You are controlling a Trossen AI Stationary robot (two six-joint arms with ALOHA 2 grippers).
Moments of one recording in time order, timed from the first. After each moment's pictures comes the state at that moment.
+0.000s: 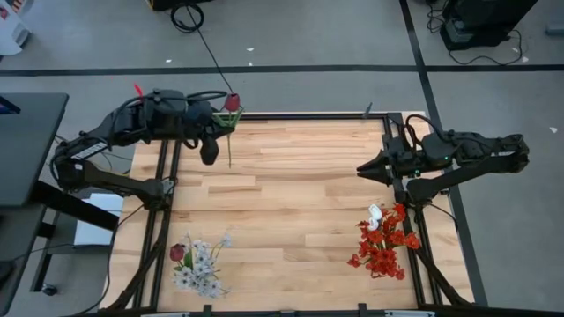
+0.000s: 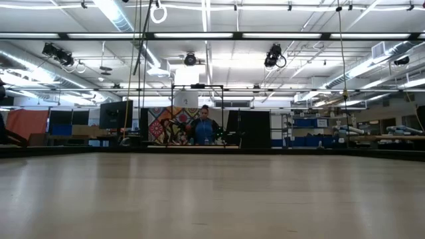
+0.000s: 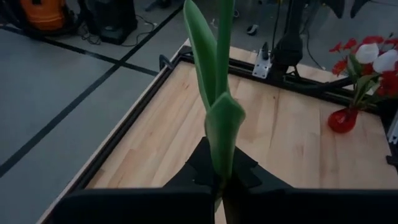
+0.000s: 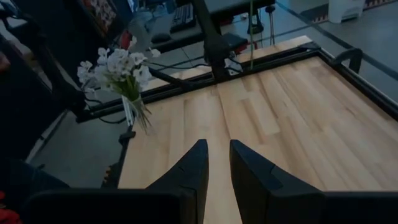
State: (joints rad) left arm 0.25 1.10 1.50 -0.86 -0.08 -0.12; right arm 0.19 0.77 1.10 -0.67 0.14 0.37
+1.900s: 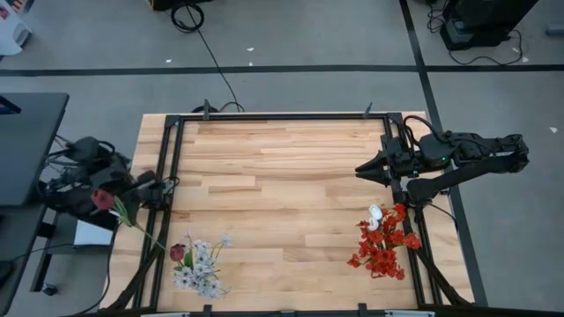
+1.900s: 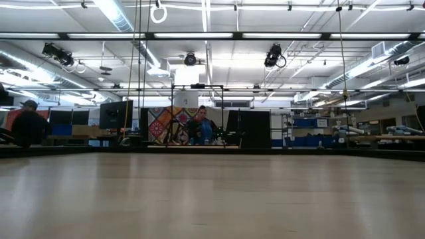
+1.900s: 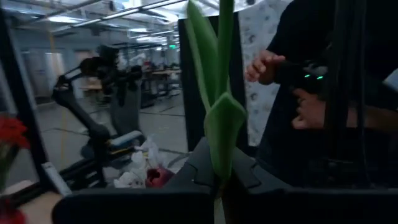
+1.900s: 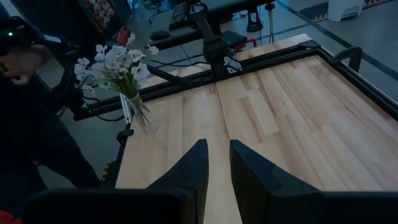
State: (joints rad) left arm 0.12 0.17 0.69 -0.20 1.18 -0.19; right arm 0.19 0.79 1.10 -0.67 0.14 0.37
